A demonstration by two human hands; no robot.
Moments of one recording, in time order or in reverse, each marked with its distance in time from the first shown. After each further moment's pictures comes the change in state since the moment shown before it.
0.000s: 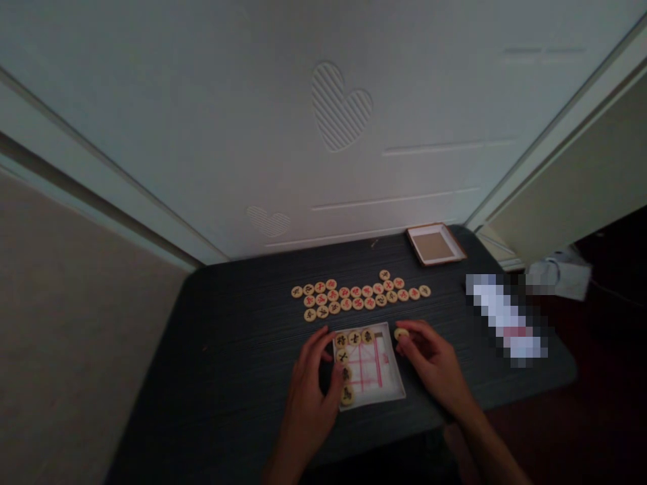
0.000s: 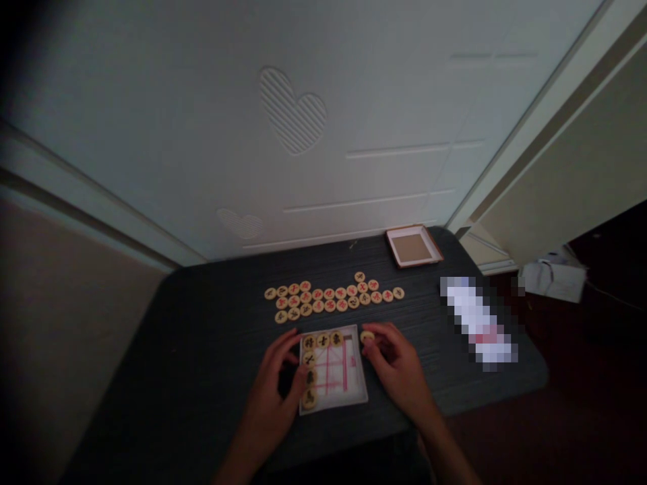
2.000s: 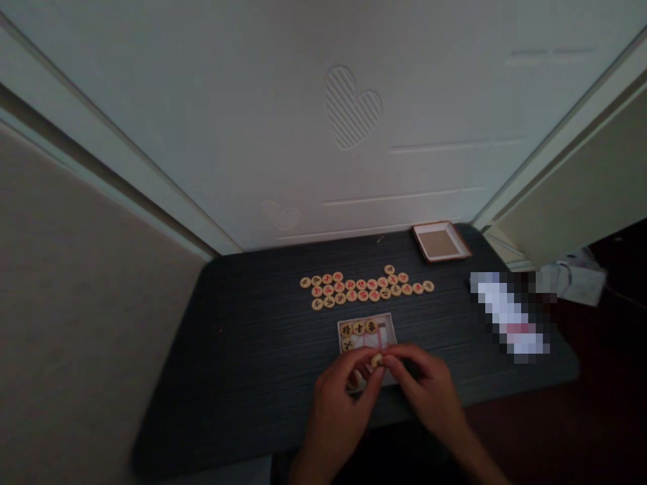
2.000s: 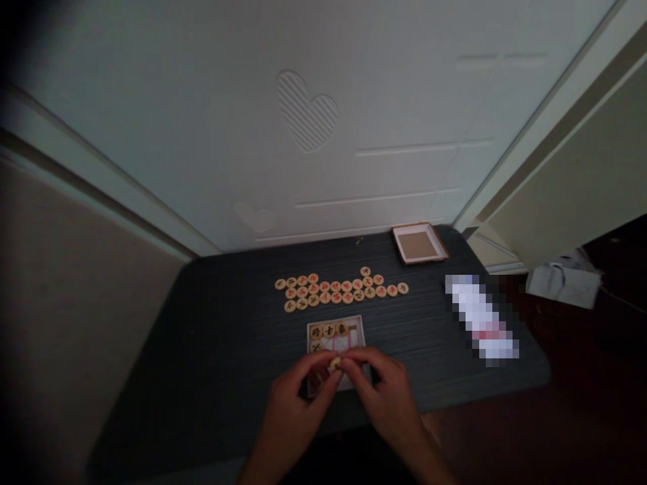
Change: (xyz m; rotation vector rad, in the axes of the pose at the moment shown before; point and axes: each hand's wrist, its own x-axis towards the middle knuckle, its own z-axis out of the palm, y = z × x) left_hand -0.020 0.061 0.006 -0.249 -0.049 -0.025; right_hand -0.040 -0.033 0.025 -0.125 -0.083 -0.094
